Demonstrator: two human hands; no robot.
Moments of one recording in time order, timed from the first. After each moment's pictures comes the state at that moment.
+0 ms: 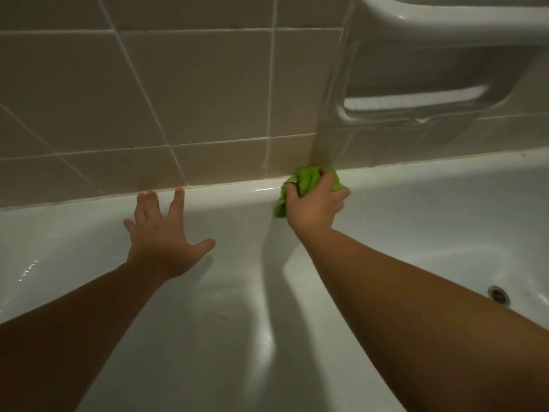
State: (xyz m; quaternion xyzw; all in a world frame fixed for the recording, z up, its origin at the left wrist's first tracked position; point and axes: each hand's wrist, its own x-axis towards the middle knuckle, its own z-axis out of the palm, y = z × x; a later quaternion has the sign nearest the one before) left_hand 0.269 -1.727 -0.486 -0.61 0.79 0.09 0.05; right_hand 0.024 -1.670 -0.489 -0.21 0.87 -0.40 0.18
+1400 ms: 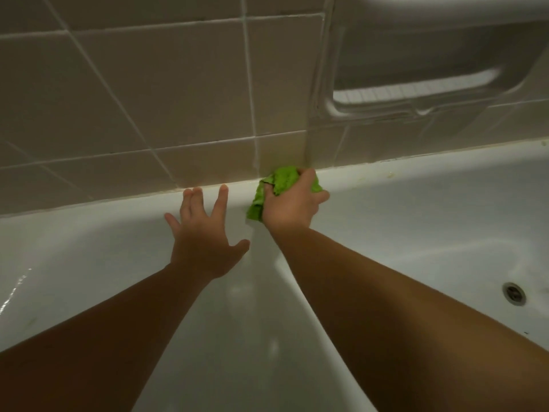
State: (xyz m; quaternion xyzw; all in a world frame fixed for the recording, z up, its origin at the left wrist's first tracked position) left_hand 0.197 -1.701 -0.497 -0.55 0.83 0.05 0.01; right_hand 0.045 -1.687 -0.485 -0.17 0.85 -0.43 0.25
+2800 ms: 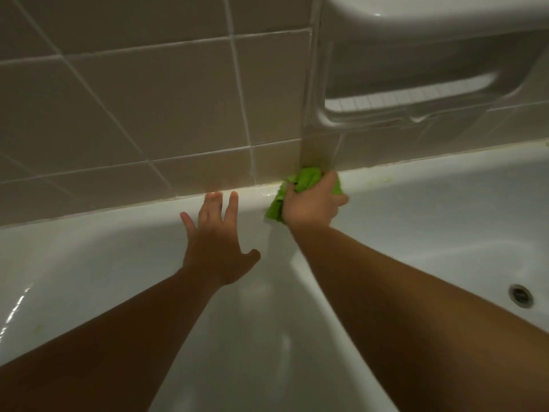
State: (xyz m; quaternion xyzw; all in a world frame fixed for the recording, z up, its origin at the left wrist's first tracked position) left_hand 0.178 -1.696 -0.492 -0.51 0.86 0.03 0.04; right_hand 0.006 -1.685 -0.480 -0.12 0.87 -0.41 0.24
